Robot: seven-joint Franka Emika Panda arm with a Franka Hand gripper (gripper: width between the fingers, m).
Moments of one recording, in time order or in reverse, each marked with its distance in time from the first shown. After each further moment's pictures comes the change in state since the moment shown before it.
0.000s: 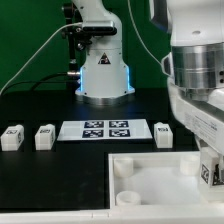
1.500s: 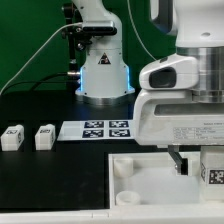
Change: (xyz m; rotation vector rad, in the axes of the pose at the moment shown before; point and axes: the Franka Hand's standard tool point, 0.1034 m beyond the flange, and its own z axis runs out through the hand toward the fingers) arm 0.007 0.000 0.002 -0.057 0.053 -1.440
